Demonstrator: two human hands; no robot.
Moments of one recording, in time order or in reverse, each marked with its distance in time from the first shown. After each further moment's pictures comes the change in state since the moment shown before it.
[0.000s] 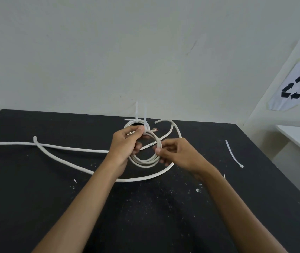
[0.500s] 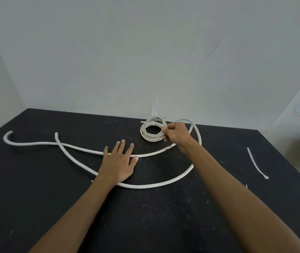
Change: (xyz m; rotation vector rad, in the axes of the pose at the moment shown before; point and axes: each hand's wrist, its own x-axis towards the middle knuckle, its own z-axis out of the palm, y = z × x) left_hand 0.037 -0.072 -0.098 1.652 -0.159 0.048; right_hand 0.150 0.021 0.025 0.008 0.292 0.148
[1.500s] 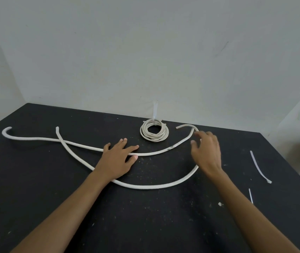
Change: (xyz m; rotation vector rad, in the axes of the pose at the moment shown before) left_hand 0.005 -0.022 -0.001 -0.176 0.131 0.120; right_hand -0.062 0.038 -0.051 -0.650 0.433 -0.263
